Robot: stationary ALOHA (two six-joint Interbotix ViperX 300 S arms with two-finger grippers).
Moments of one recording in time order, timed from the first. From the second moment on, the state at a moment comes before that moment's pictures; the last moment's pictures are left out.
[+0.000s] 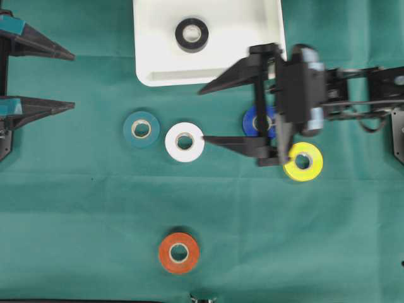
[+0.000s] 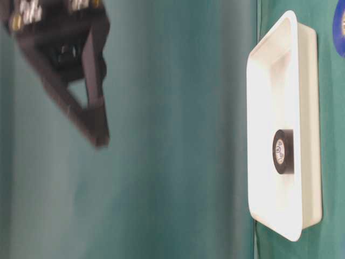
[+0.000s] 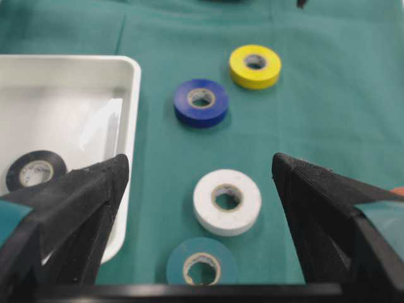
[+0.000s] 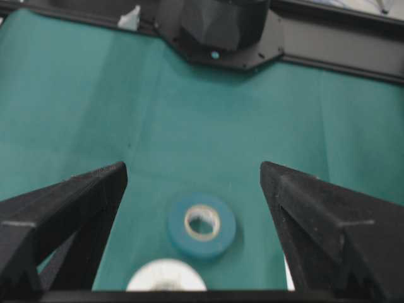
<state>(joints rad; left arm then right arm) 0.05 -0.94 0.91 -0.01 0.35 -0.02 0.04 -0.22 0.57 -0.01 -0.09 0.02</state>
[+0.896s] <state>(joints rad) 0.05 -0.94 0.91 -0.01 0.36 0.01 0.03 0.12 0.12 -0.01 0.08 0.02</state>
